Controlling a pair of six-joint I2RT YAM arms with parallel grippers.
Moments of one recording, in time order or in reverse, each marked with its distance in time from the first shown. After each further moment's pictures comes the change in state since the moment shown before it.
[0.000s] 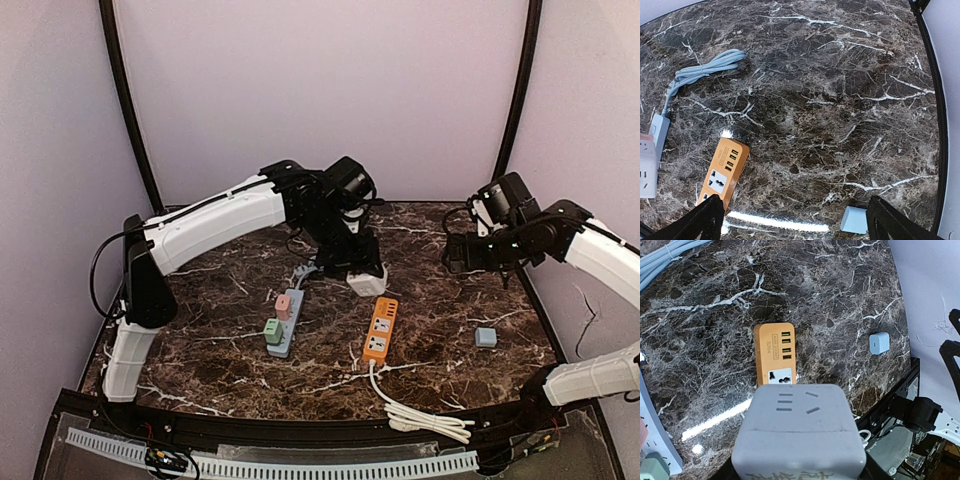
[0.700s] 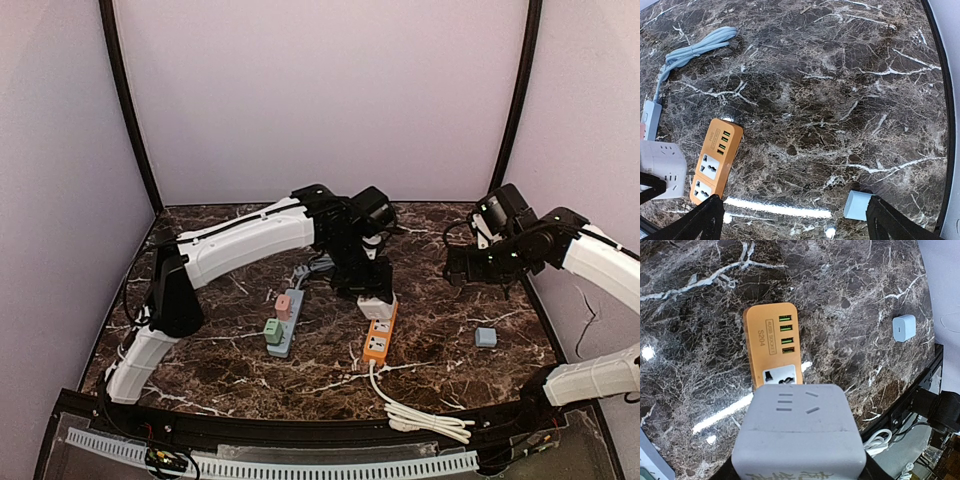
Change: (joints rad) left arm -0.049 0.160 0.108 -0.045 -0.005 0.040; right arm -0.002 -0.013 -0.061 -0.032 -0.032 0.042
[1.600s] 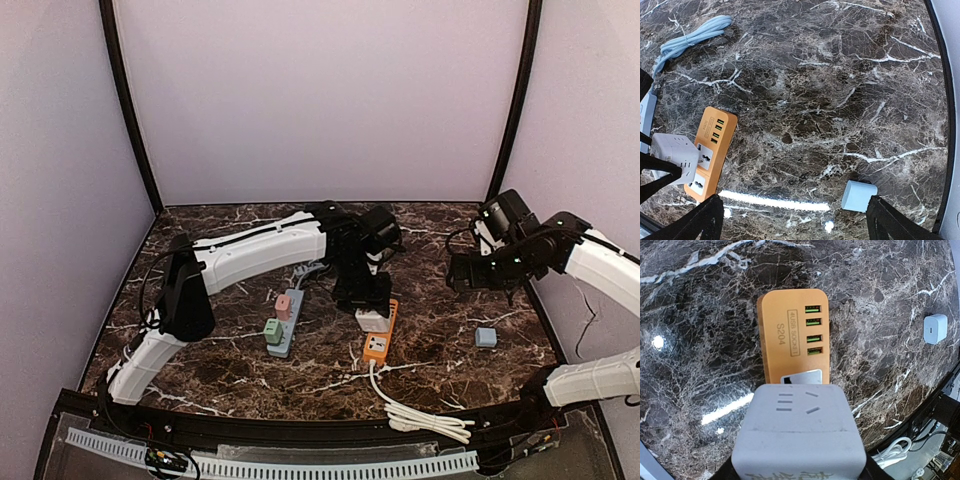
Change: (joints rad) left arm -0.017 0.077 0.000 -0.014 -0.033 -0.008; right arm 0.000 -0.027 -0.028 -0.033 -0.007 0.006
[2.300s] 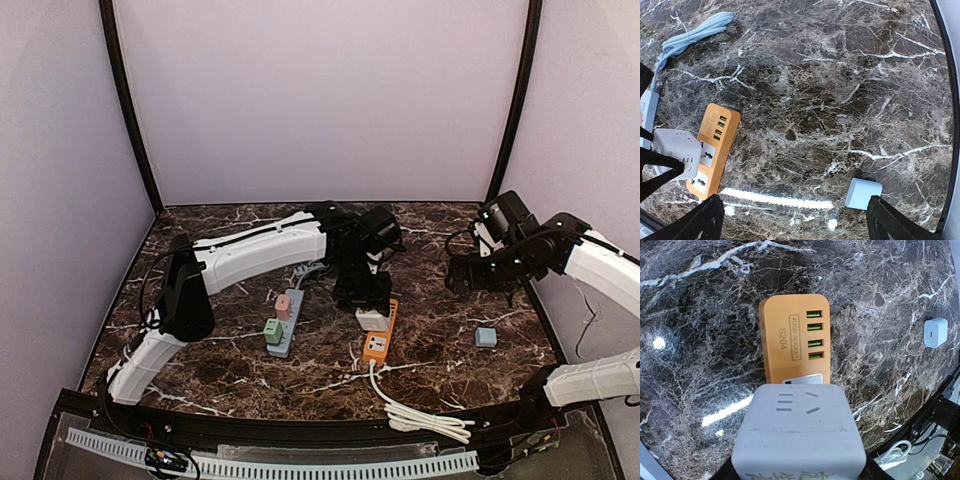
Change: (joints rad) left arm 0.000 0.003 0.001 0.006 -0.019 -0.006; right arm 0.000 -0.001 -0.008 0.002 -0.021 0.011
